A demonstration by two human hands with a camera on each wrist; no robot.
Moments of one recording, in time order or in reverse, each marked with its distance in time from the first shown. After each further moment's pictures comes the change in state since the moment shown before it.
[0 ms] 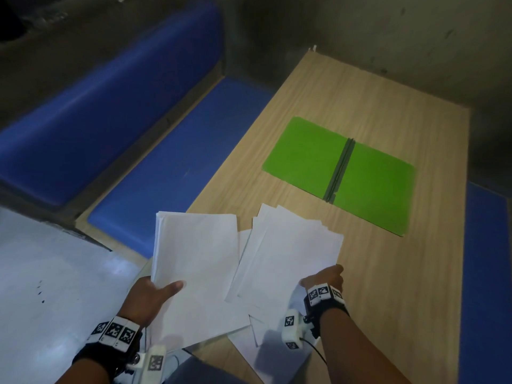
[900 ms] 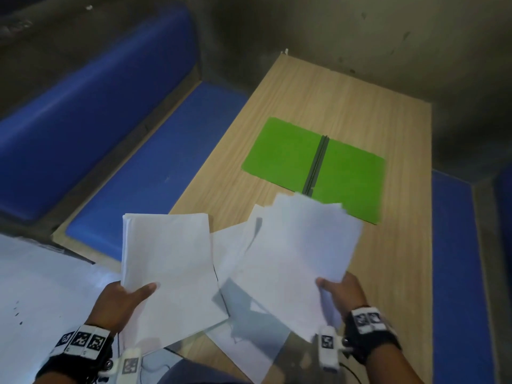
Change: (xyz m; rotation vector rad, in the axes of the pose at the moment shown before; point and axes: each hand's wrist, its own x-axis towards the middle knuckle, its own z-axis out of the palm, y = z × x) left_hand -0.014 0.012 -0.014 -0.019 0.051 0.019; right_hand -0.028 0.039 -0.110 0.329 -0.177 -0.126
